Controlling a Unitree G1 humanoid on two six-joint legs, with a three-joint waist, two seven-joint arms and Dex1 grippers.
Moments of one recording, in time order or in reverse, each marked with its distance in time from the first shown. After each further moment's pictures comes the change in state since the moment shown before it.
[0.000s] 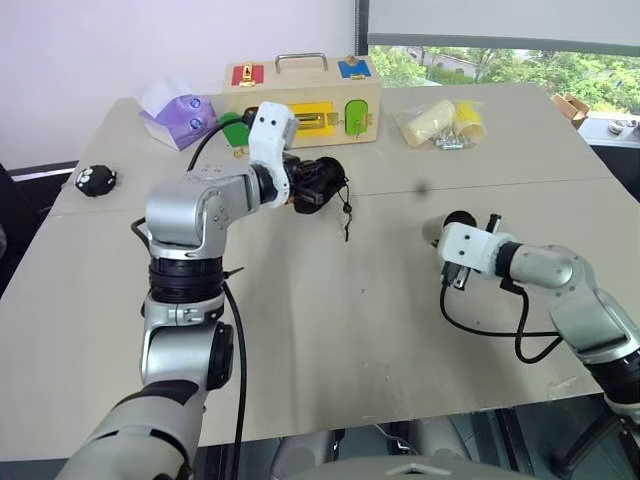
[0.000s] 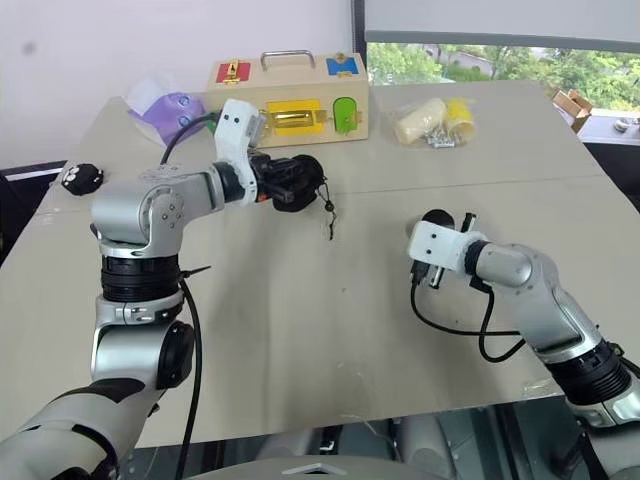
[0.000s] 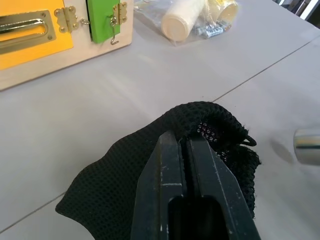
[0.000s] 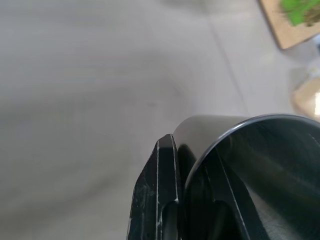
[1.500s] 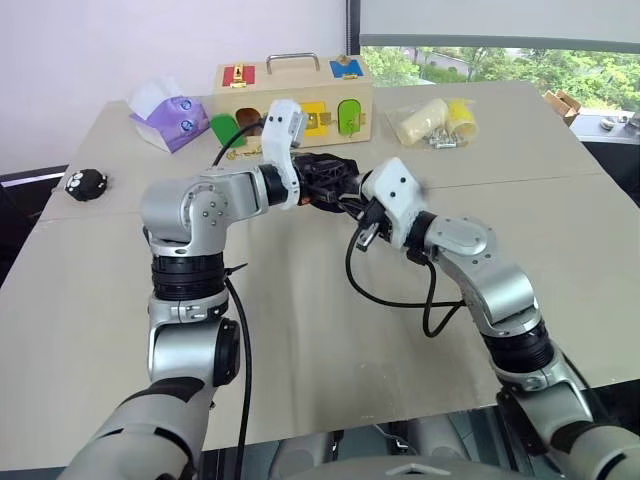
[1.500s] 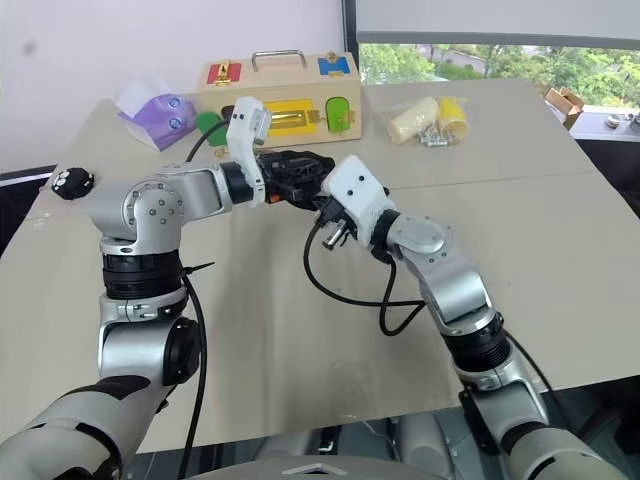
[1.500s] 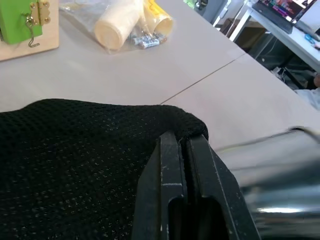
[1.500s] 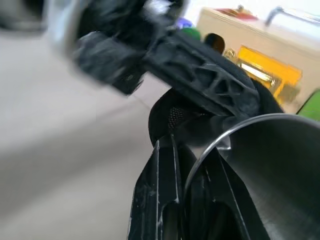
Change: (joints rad) left arm -0.009 -0.044 0.071 0.001 -0.216 0.067 0.016; right arm -0.226 0.649 -0.061 0.022 0.288 0.357 -0.217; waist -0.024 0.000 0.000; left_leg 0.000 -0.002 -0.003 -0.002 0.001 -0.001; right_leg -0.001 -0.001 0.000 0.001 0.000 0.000
